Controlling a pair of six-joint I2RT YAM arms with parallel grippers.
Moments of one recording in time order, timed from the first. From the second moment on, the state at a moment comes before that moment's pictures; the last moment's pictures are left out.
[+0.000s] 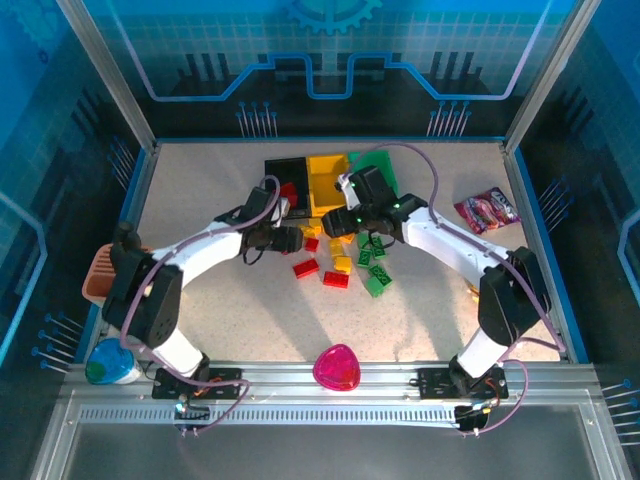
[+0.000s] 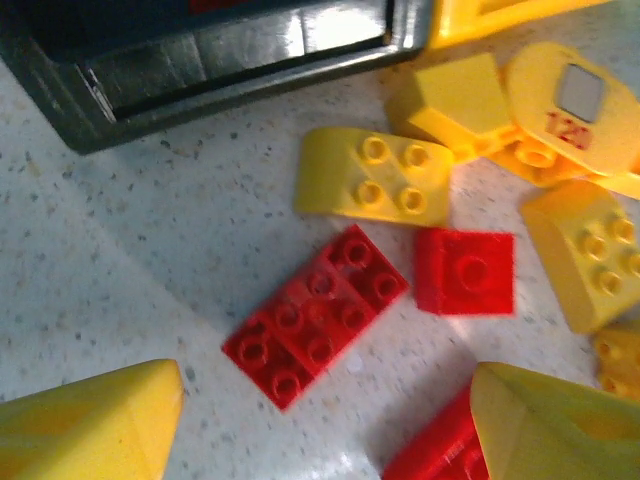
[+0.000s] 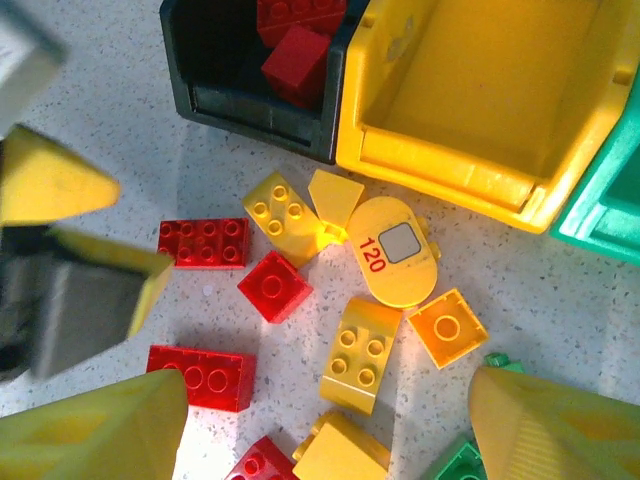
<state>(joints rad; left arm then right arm) -0.37 1.67 1.04 -0.40 0.08 -0.28 0.59 1.63 1.27 -0.49 -0.09 0.21</state>
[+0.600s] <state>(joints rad) -0.37 1.85 1.17 -0.49 0.11 -0.21 0.52 1.55 1.07 -0.38 -0.17 0.26</state>
